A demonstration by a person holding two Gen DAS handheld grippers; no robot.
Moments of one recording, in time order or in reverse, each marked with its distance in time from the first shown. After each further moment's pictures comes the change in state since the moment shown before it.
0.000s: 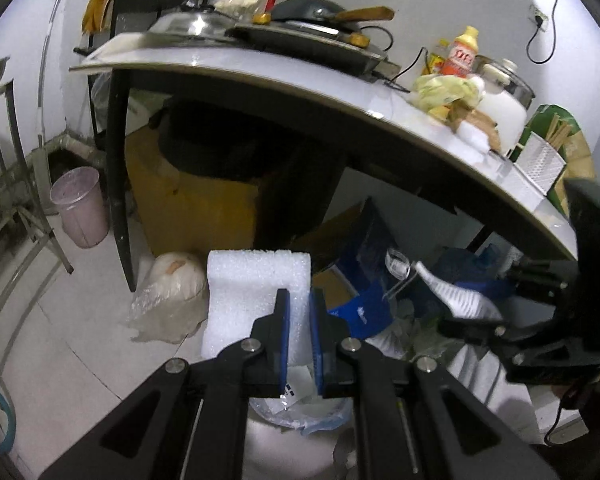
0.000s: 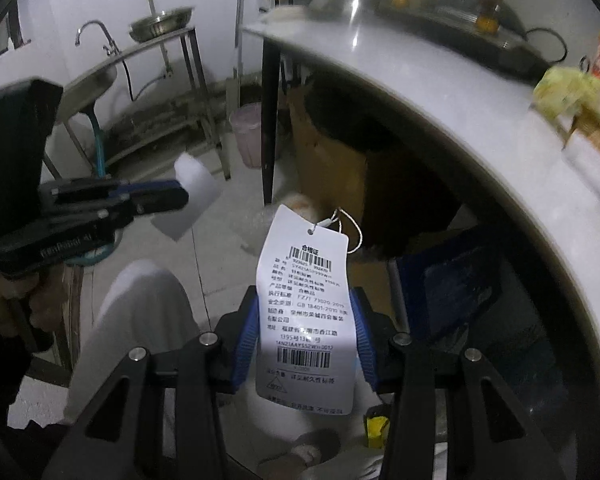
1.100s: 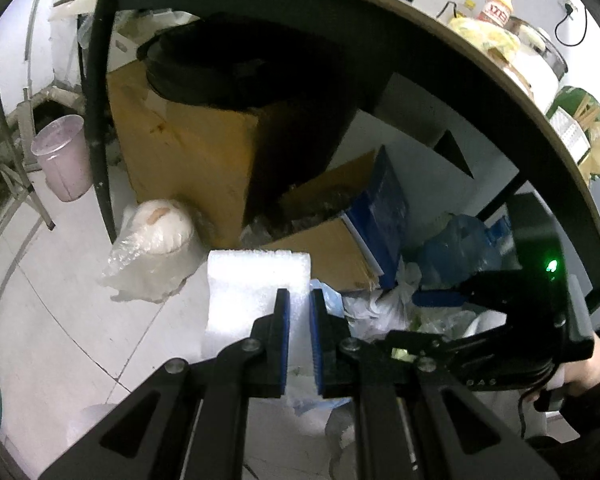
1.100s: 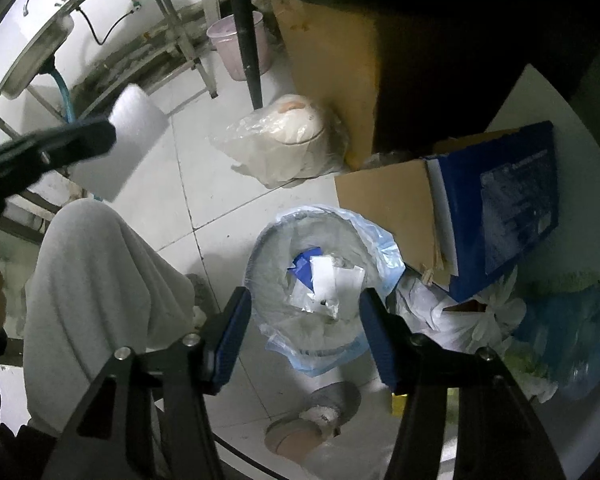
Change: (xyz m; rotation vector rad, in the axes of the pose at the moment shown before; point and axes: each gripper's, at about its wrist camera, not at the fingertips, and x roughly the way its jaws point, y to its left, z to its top) left arm 0.076 0.009 -0.026 -0.044 0.173 -0.033; right arm 0.136 -0.030 -0.028 0.088 0.270 0.043
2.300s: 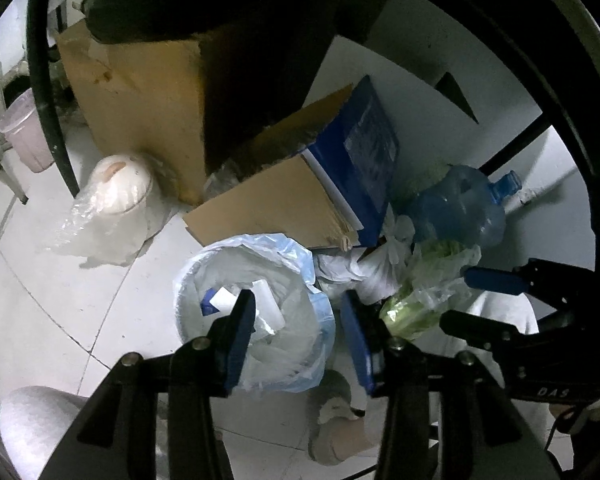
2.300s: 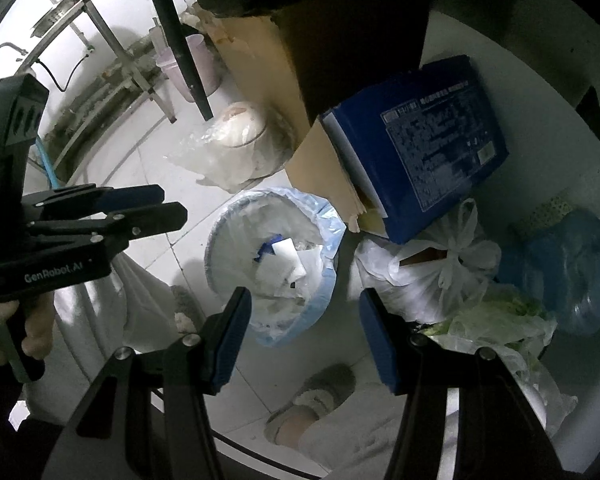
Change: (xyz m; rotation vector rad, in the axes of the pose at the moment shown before) left arm 0.079 -0.051 -0.009 0.008 0.184 -0.006; right arm -0.033 -0.062 -0.056 0.178 -0.040 -0.033
